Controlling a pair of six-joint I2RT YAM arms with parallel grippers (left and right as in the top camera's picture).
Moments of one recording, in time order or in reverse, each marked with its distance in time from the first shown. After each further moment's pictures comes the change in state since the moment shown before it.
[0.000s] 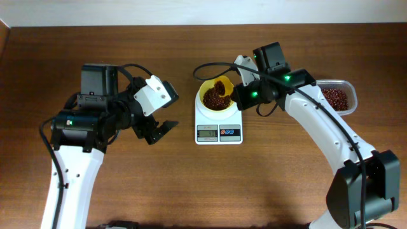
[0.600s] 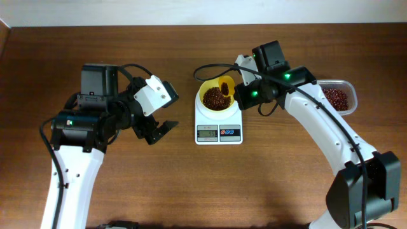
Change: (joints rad) left arm 0.000 0.000 0.000 0.000 0.000 0.000; right arm 0.009 0.000 0.035 -0.054 0.060 0.000
